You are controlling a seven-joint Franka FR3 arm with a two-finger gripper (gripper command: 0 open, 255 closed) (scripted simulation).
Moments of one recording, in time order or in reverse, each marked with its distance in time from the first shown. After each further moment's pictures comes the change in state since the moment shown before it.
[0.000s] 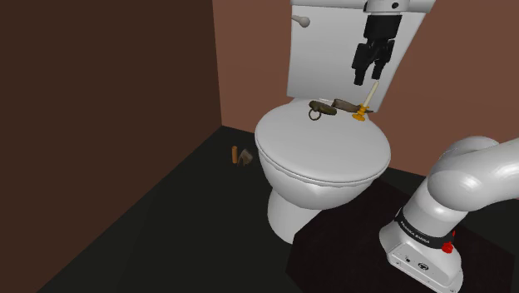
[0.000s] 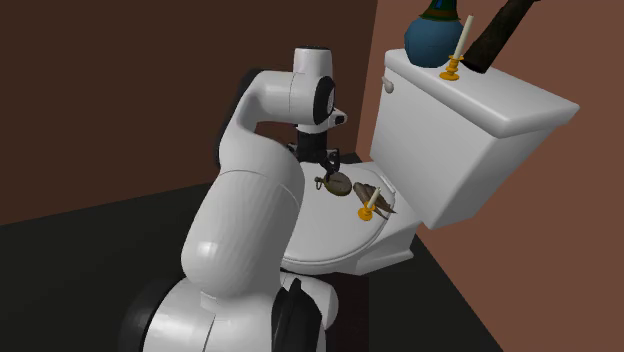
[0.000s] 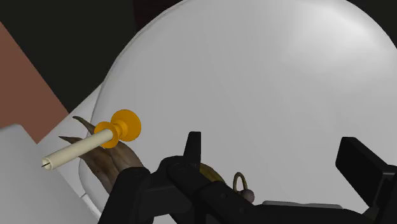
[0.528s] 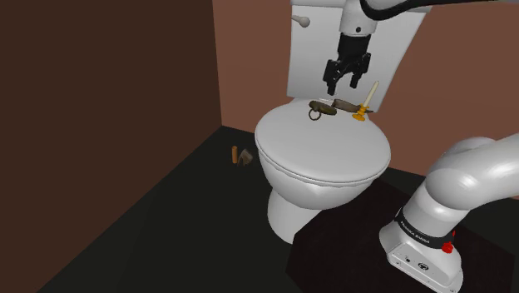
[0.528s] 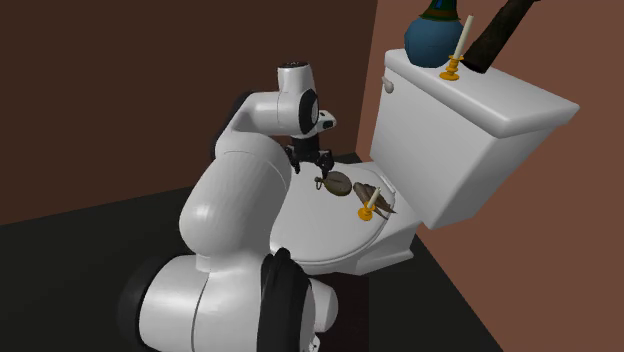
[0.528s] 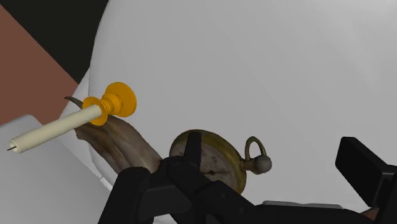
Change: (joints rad) arm -0.048 0.077 0.121 -0.084 -0.036 0.257 0.225
